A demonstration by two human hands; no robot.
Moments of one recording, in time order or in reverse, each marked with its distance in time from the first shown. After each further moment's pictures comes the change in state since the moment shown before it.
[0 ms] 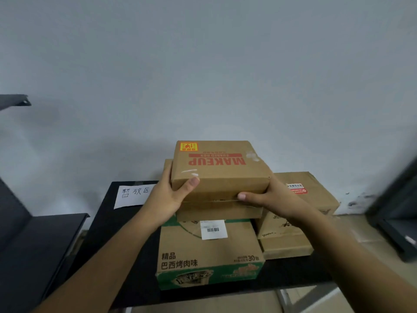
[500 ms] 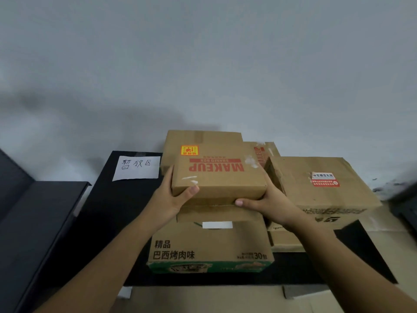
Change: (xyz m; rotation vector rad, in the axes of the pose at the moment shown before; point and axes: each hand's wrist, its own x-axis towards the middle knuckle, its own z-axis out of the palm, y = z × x) left_hand 0.050 -0.115 0.030 0.003 -0.037 -0.219; right_hand 0.073 0.119 0.017 -0.009 -0.112 0.121
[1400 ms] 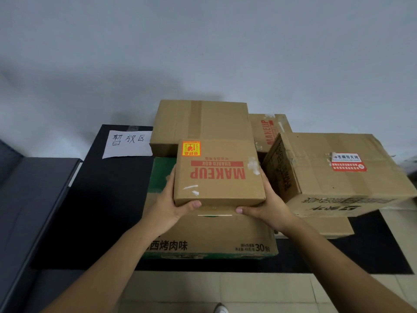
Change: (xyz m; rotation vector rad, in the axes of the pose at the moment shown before) left_hand 0.029 -0.101 0.047 0.076 -0.098 -0.111; right_hand 0.023 0.120 0.018 0.033 -0.017 0.135
